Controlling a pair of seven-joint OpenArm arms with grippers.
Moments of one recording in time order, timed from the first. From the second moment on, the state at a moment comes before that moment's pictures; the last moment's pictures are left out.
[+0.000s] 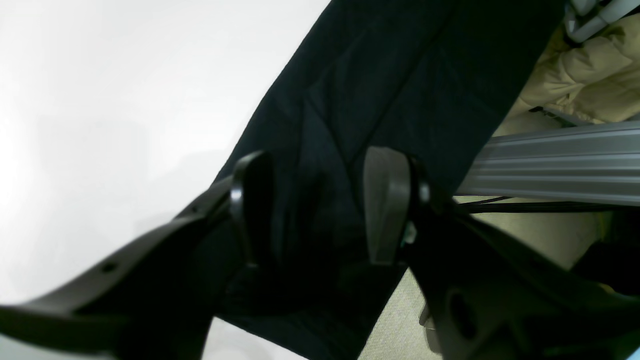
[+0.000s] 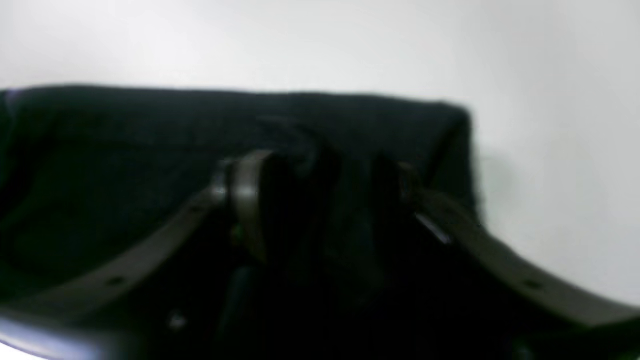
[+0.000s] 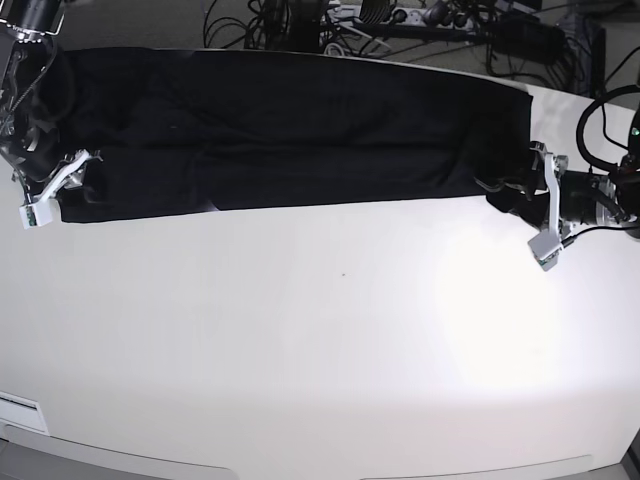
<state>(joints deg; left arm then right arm) -7.1 -55.6 14.1 90.4 -84.8 -41.5 67.7 -11.4 25.4 27.1 84.7 37.9 38.1 -46.5</state>
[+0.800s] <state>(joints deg) -7.1 -55.6 14.1 90.4 -84.8 -41.5 67.0 -20.8 32.7 28.3 98.9 80.1 40.1 -83.6</state>
